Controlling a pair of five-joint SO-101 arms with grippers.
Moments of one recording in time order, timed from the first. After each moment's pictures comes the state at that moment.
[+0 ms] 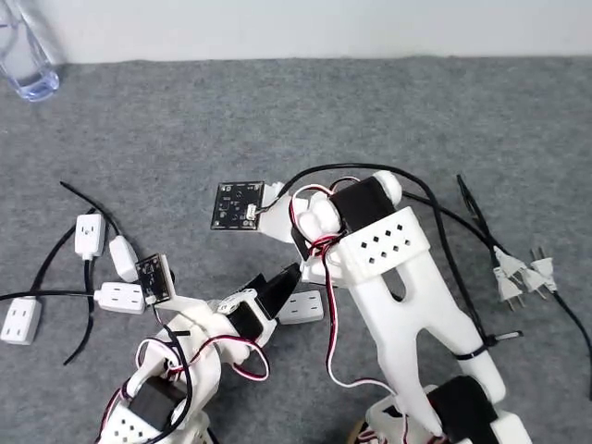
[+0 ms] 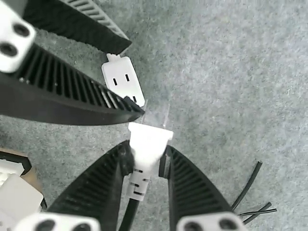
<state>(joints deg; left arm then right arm) 27.6 -103.3 96.8 47.9 57.1 -31.1 -14.3 3.1 97.1 52.9</state>
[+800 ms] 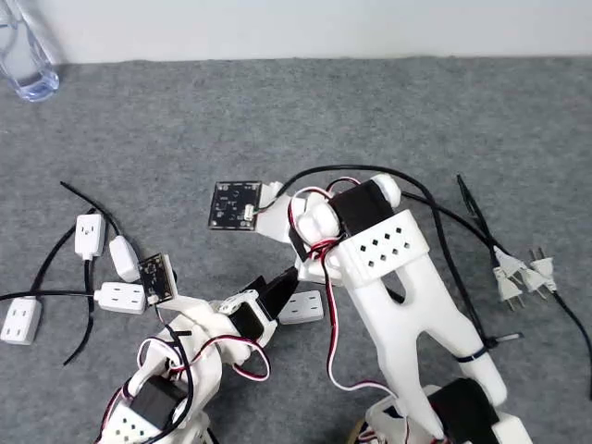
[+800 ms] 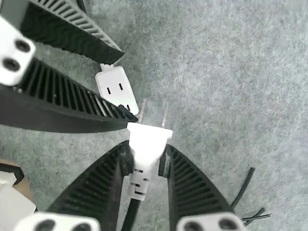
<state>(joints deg) 27.6 -103.3 97.0 47.9 56.8 -30.6 -14.8 5.8 94.1 53.1</state>
